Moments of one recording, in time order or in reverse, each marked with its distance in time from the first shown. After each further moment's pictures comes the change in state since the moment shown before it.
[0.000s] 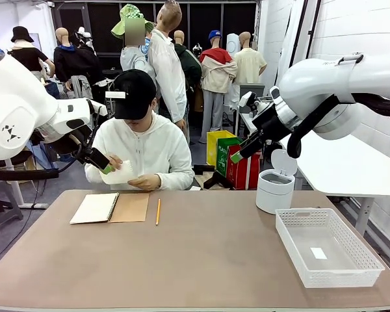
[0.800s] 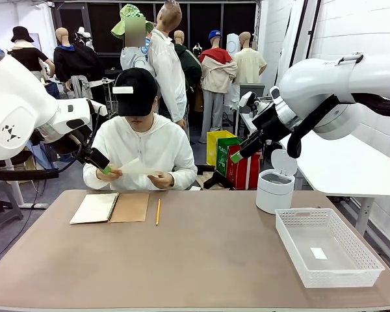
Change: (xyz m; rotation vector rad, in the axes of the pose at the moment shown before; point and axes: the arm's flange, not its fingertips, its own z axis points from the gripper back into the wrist) left arm 0.000 0.000 0.000 0.000 0.000 0.000; right arm 0.000 0.000 0.000 0.000 0.000 0.000
